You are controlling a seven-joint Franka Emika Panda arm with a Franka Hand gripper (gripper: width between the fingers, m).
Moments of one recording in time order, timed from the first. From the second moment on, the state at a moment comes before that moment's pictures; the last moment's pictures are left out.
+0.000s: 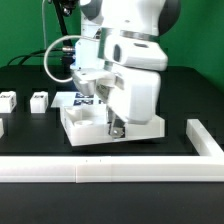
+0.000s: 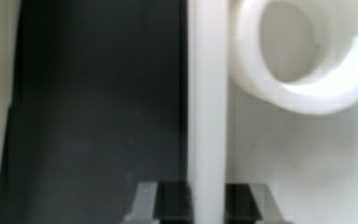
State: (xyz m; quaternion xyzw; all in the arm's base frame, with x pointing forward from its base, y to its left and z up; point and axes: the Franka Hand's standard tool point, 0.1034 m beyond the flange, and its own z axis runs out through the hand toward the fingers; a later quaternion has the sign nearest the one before) arm 0.571 0.008 0.027 0.58 0.81 -0.04 0.10
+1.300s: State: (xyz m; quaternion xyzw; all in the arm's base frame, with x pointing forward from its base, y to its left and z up) arm 0.565 0.048 0.021 0.20 0.97 -0.14 0.07
